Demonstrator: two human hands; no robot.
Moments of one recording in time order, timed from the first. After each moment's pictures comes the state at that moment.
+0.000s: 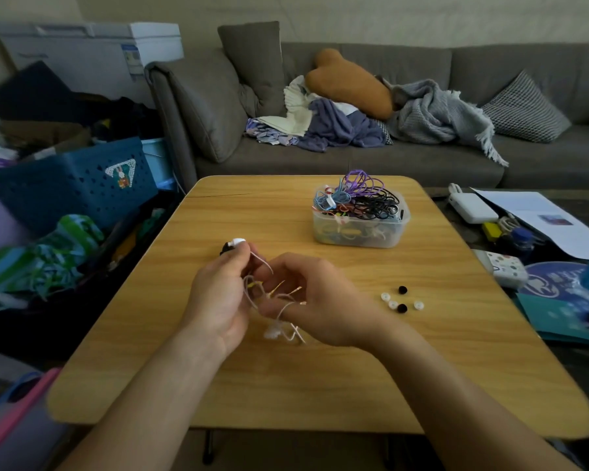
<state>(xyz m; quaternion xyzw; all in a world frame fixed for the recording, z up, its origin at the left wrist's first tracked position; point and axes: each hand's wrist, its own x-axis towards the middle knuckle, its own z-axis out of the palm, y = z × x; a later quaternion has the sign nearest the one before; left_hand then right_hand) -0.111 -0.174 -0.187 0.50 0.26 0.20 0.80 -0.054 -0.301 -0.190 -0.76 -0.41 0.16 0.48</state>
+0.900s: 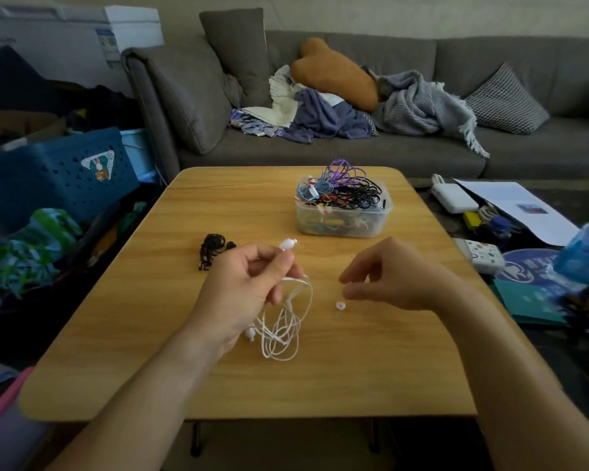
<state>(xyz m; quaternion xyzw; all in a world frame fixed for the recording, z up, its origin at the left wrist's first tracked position) -0.117 -0.195 -0.191 0.71 0.10 0.13 0.68 -0.004 -0.389 -0.176 -0.92 -0.30 0.12 0.24</state>
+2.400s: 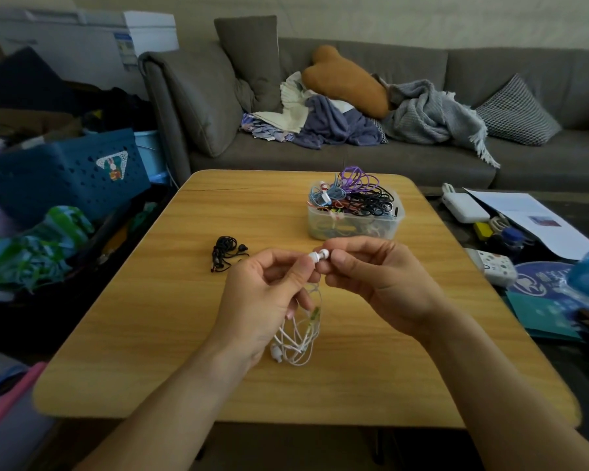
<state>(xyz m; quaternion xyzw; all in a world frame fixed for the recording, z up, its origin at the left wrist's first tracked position) -0.116 -0.210 -0.198 0.63 0.07 0.19 0.75 -0.033 -0.357 -0.184 -0.54 -0.21 0.27 0.77</state>
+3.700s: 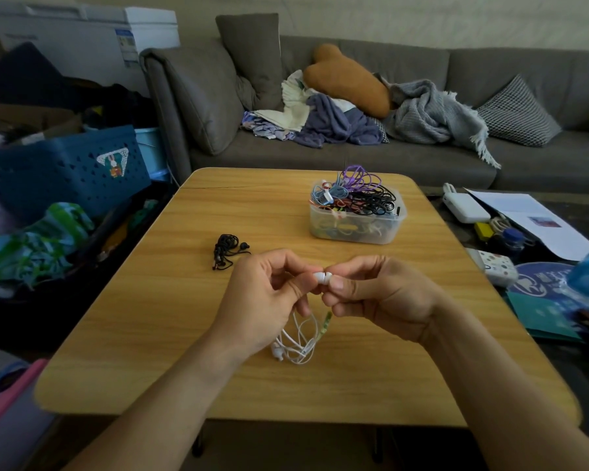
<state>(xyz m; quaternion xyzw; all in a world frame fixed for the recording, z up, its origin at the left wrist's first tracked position) -0.119 -0.199 -0.197 0.75 -0.02 0.20 0.64 -0.036 -0.360 -0.181 -0.57 -0.17 0.38 0.71</state>
